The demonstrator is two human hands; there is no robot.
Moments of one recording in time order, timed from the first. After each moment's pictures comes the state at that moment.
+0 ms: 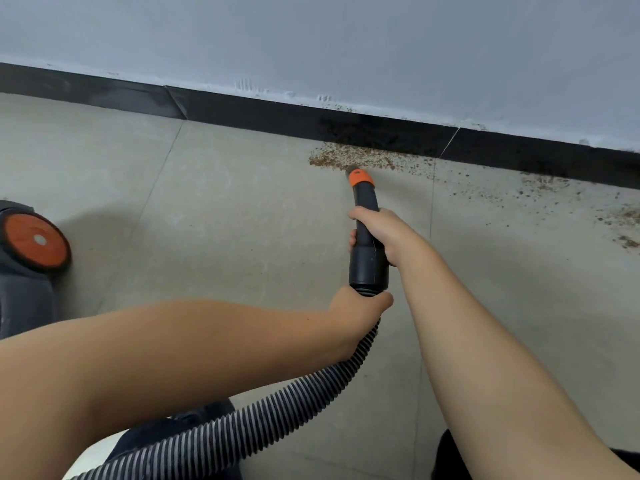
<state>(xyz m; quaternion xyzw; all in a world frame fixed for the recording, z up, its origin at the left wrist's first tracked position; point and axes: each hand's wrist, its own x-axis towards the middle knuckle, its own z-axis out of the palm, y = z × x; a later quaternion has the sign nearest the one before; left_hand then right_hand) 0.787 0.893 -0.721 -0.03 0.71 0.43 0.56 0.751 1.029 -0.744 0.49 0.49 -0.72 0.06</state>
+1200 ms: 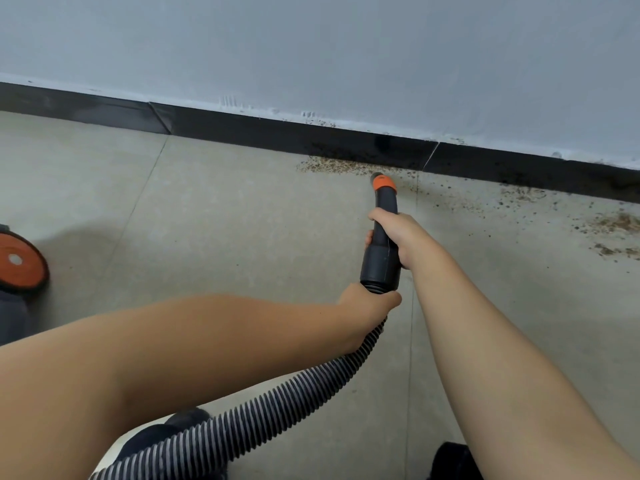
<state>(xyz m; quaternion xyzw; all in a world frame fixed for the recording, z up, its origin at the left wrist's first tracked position) 0.785 0.929 -0.719 0.02 0.71 0.40 0.58 0.769 1.070 -0.740 0.53 0.48 -0.70 0.02</state>
